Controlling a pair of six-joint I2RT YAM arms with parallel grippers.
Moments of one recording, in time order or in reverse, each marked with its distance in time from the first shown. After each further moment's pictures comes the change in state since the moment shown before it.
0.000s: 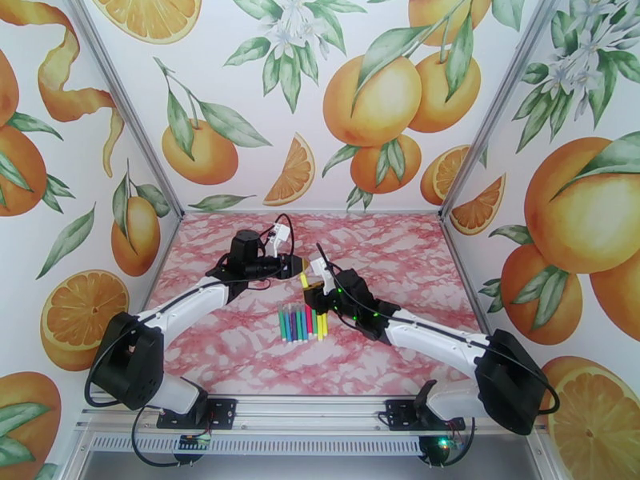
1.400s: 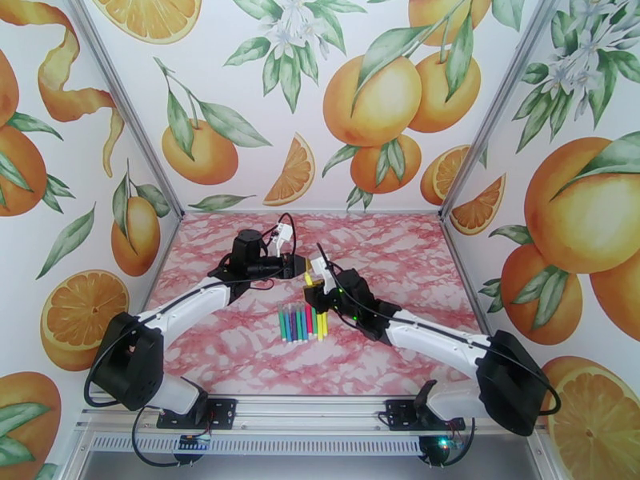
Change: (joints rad) left arm -0.022 0.000 0.008 0.034 0.035 -0.090; right arm 0.002 -0.028 -0.022 0.023 0.014 -0.031
